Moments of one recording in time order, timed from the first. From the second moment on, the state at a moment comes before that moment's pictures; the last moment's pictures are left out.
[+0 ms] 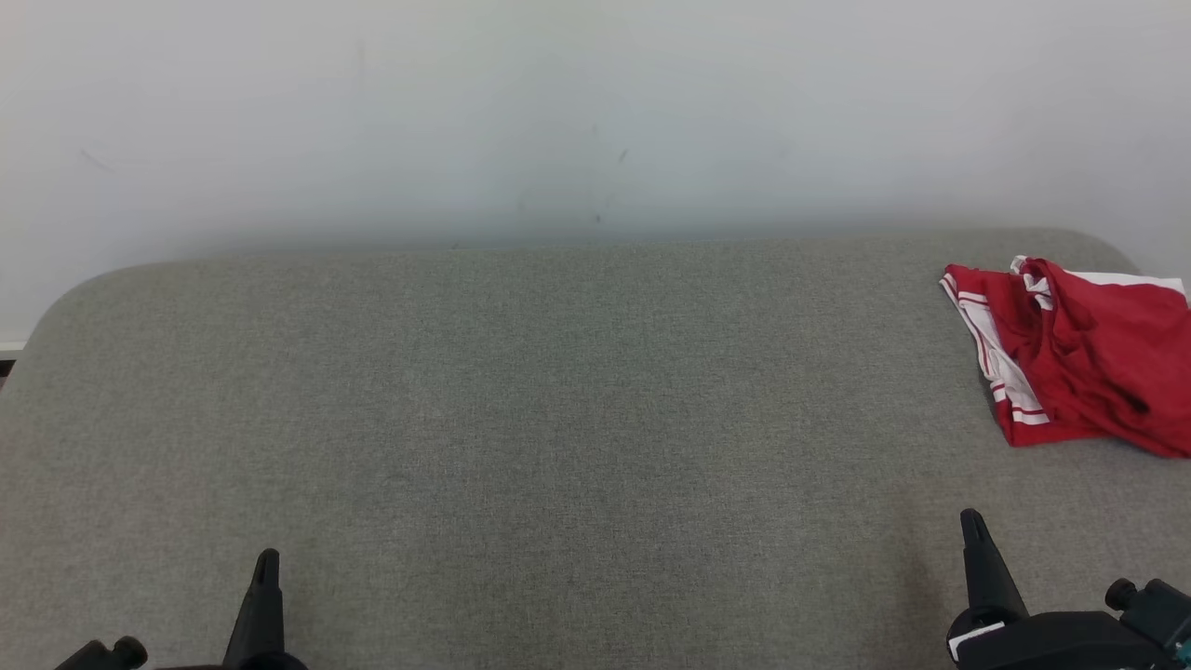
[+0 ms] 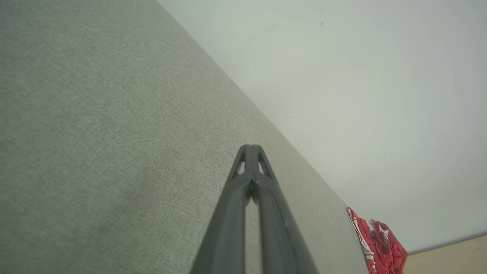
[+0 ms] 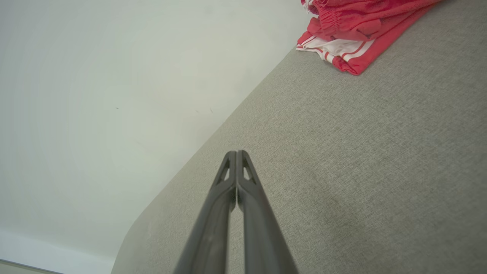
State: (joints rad) left arm -0.02 0.06 0.08 0.23 -0.88 -0.11 -0.07; right arm -0.03 -0.08 -0.04 0.26 0.90 0.13 -0.06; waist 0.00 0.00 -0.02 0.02
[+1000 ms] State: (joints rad) left arm -0.06 0.05 0.09 0.23 -1.21 -0.12 0.01; right arm -0.06 -0.06 -0.07 0.25 1.21 0.13 0.02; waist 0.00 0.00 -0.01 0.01
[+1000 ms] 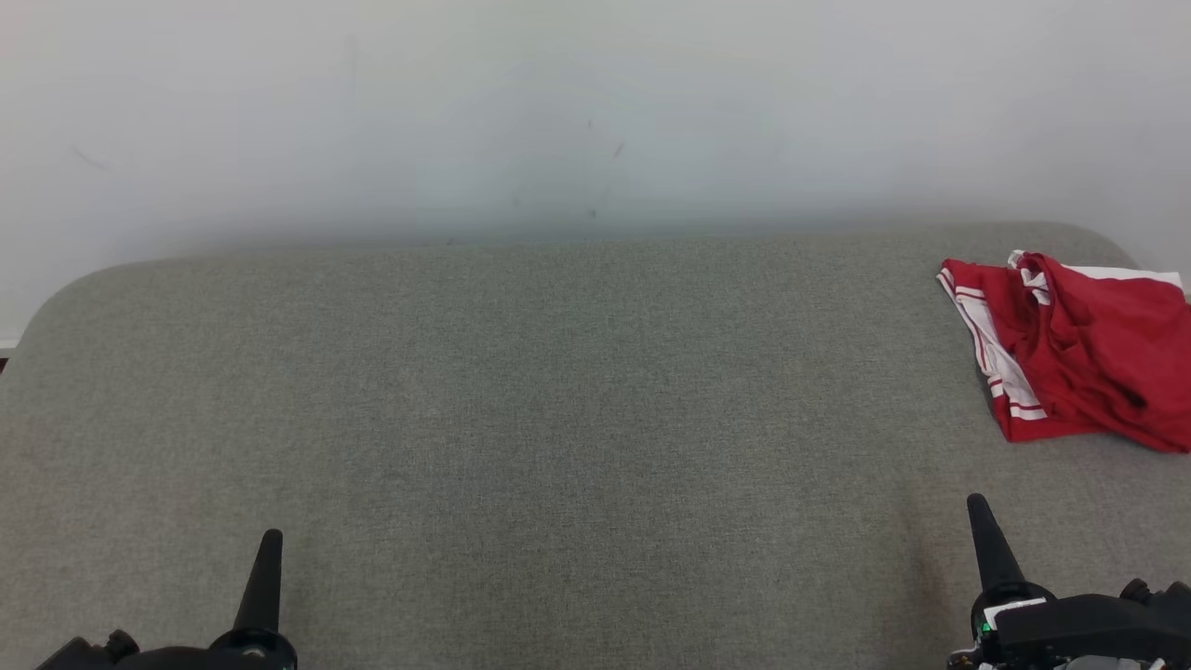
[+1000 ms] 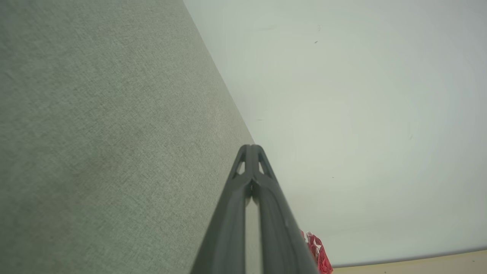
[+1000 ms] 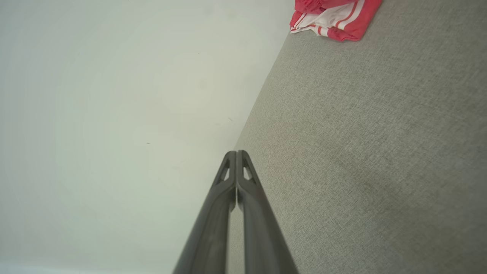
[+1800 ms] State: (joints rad) left arm -0.08 0.05 0.10 0.24 -1.42 -0.12 0.06; right arm -0.08 -0.06 -0.09 0.25 1.42 0.13 0.07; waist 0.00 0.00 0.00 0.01
